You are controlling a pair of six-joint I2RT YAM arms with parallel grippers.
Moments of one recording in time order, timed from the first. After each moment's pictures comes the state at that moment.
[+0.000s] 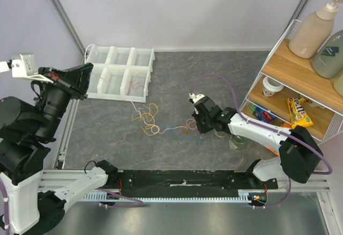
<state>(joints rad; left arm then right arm) -0.54 0.81 1.72 -0.72 -0.28 -0.35 0.78 1.39 0.85 -0.46 0.08 0.31</state>
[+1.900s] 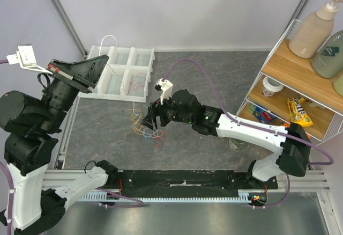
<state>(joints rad) -0.54 0.86 1.70 -0.55 -0.09 -0.72 1.07 1.46 1.19 -0.02 -0.11 0.44</state>
